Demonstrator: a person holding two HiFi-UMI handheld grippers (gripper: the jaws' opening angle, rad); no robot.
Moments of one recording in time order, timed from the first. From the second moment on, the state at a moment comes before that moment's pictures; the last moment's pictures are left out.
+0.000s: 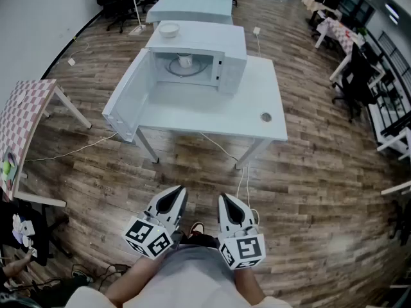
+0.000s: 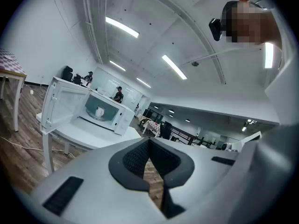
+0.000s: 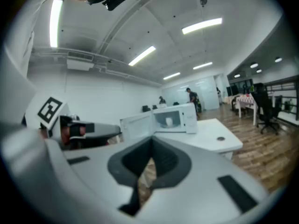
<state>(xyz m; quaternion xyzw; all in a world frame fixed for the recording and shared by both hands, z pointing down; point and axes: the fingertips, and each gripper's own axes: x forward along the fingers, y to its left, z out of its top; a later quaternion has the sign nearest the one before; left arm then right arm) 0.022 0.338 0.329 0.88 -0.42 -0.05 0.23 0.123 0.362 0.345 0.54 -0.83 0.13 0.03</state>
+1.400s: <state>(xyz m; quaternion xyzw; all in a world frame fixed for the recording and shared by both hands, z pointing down) -0.010 0.291 0.313 0.87 -0.43 -0.08 0.23 0.070 0.311 0.320 0.49 -0.86 0.12 0.03</state>
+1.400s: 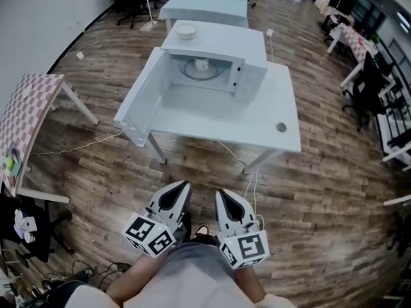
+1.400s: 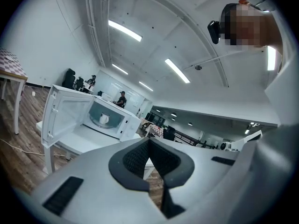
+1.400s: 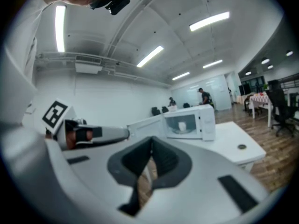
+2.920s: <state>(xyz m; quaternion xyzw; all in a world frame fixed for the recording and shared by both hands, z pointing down) -0.059 0.120 0.296 0.92 -0.33 -0.07 0.21 -0.003 0.127 0.322 0.54 -0.83 0.14 0.05</state>
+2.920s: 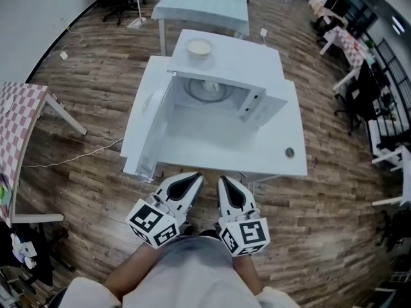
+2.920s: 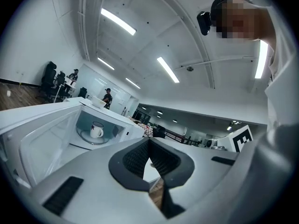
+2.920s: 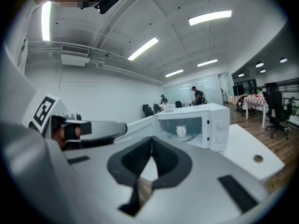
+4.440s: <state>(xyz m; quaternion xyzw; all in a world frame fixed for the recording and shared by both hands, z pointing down) -0.018 -0.014 0.313 0.89 -0.37 -0.07 0.25 0.044 -0.002 0.332 0.52 -0.84 0.15 0.06</state>
